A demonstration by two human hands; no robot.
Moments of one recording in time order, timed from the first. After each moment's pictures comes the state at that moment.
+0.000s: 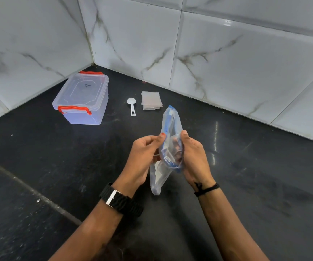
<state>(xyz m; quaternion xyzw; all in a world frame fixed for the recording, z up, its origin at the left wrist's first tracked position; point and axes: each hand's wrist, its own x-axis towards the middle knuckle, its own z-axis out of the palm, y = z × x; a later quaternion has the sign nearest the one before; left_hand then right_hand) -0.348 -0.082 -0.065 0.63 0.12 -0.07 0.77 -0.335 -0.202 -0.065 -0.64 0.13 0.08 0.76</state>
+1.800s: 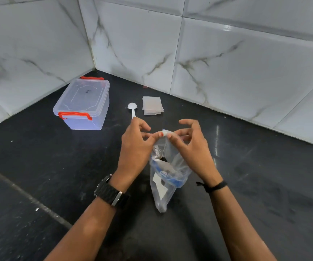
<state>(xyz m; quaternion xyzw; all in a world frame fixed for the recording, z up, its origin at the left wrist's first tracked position) -0.329 -0.062 -0.051 0.82 0.06 0.15 0.54 -0.317 -0.212 -0.050 -0.83 -0.07 -0.03 0.55</state>
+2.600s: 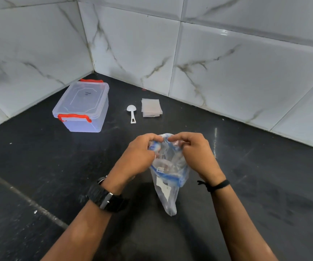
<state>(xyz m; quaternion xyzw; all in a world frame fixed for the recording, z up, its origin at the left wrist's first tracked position) -0.335 -0.061 -0.035 0.85 0.03 -0.08 0.51 -0.319 -0.216 -0.037 -0.88 -0.04 0.00 0.47</state>
